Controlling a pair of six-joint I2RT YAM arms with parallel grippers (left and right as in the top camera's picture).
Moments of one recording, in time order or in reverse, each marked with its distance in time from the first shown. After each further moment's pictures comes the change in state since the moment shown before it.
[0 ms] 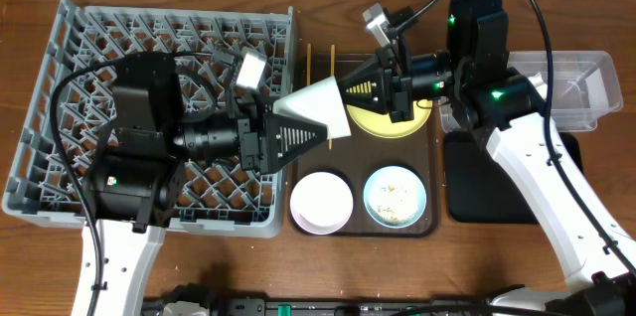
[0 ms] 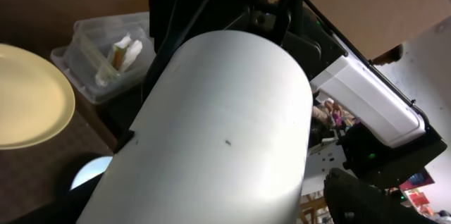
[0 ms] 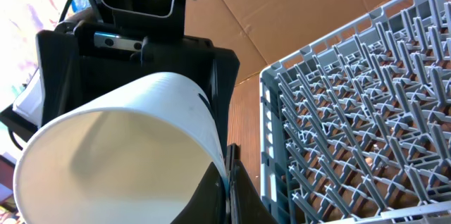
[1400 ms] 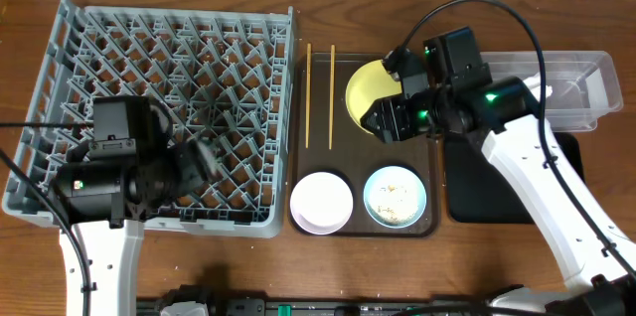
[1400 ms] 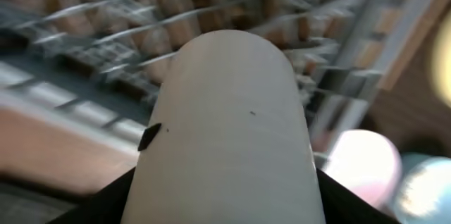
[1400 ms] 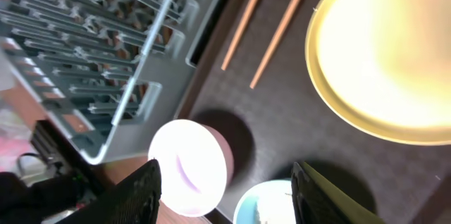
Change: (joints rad) left arm 0.231 -0.005 0.002 -0.763 -1.157 0.010; right arm 0.036 -0.003 0.005 -0.693 0.908 -0.128
